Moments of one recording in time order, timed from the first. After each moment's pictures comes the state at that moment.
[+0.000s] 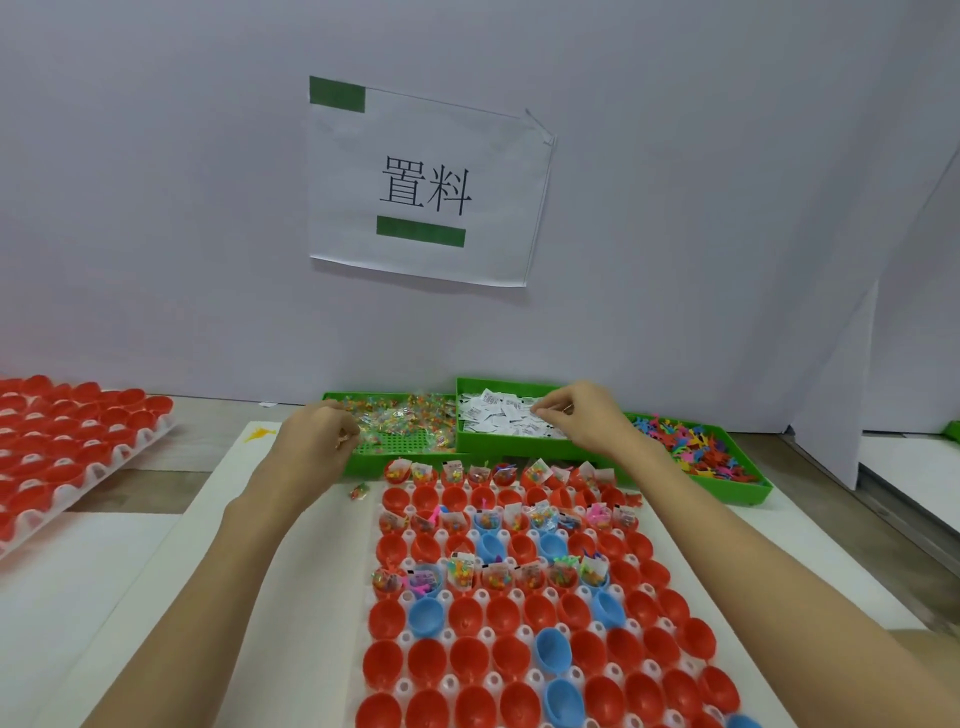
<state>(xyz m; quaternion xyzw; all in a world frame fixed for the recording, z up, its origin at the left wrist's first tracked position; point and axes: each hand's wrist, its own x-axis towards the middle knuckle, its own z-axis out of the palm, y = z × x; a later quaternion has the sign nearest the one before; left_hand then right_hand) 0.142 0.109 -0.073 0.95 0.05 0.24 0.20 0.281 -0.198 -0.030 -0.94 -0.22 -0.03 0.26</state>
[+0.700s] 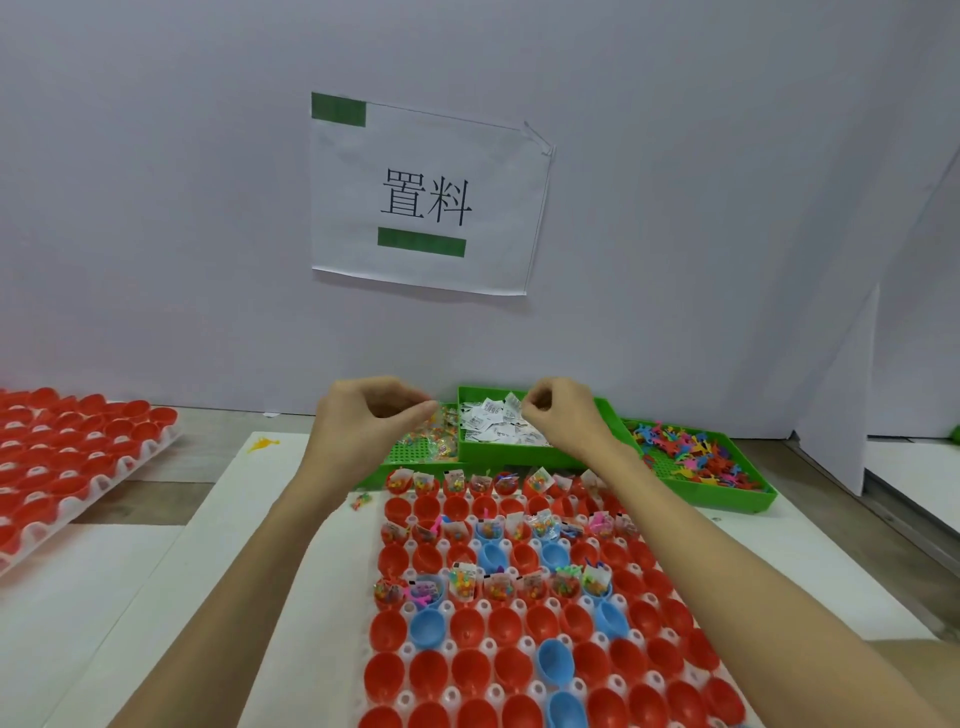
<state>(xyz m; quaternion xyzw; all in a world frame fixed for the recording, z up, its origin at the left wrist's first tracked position) 0.128 0.051 -0.026 0.81 0.02 0.27 0.52 0.280 -0.167 -0.033 -0.92 -0.21 -0.10 0.31</state>
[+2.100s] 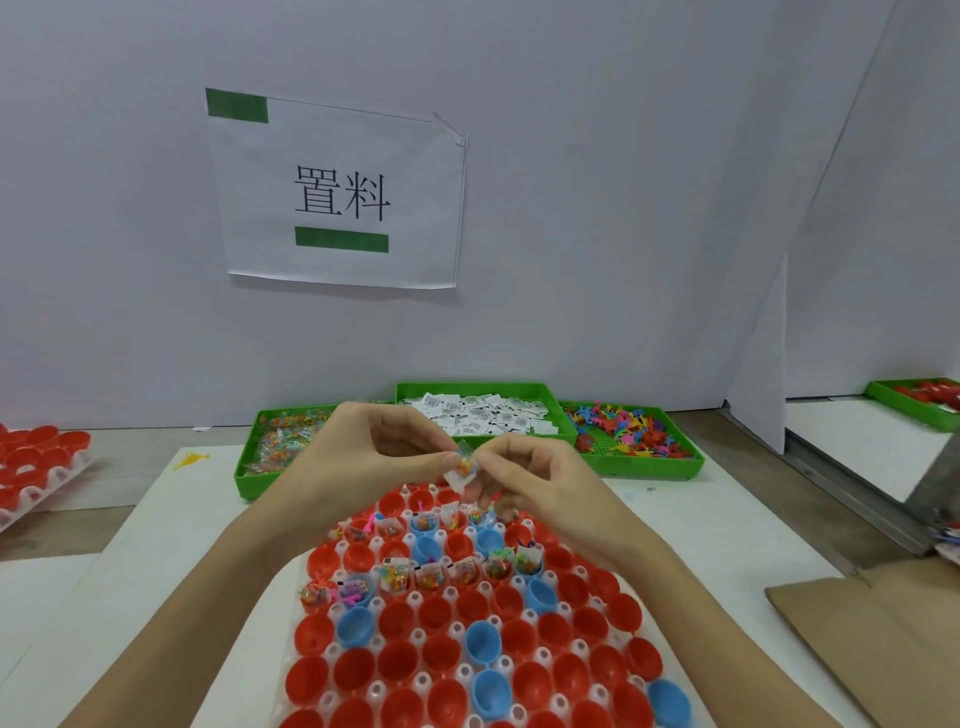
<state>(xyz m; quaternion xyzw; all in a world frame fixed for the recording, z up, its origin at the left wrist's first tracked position) 0.097 -0.016 -0.005 0.80 -0.15 0.07 0.58 0.149 -0.242 -0.033 -0.71 -0.33 0.12 0.61</state>
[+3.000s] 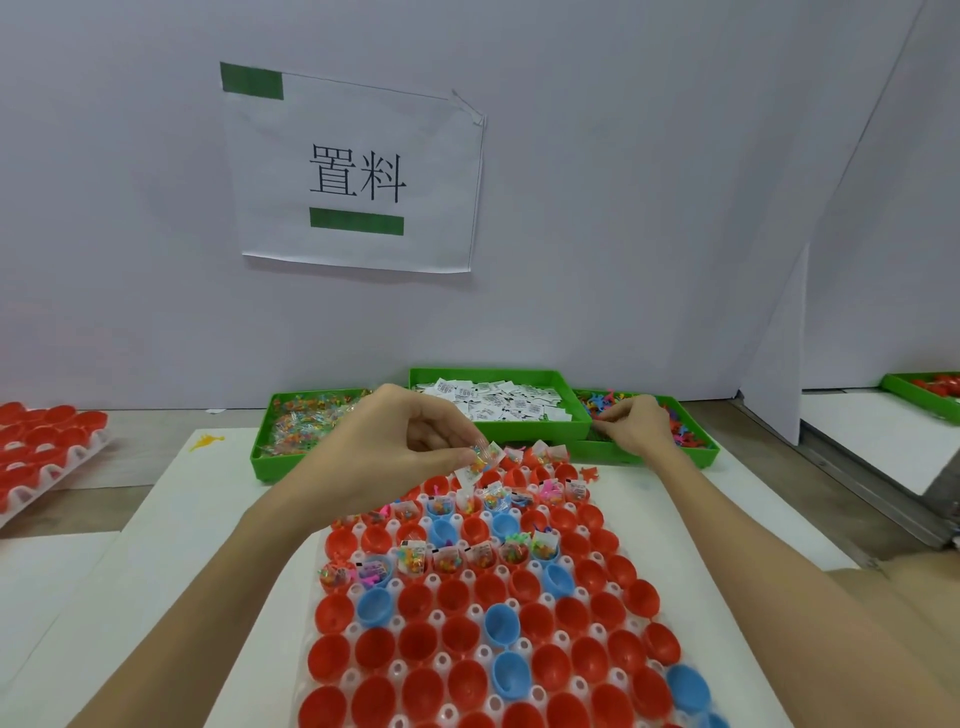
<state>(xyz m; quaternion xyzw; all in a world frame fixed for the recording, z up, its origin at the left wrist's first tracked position) 0.096 -0.017 0.001 0.86 -0.17 0.08 0.47 0.311 -0.313 -0.077 -0.92 0.05 -0.09 0.39</state>
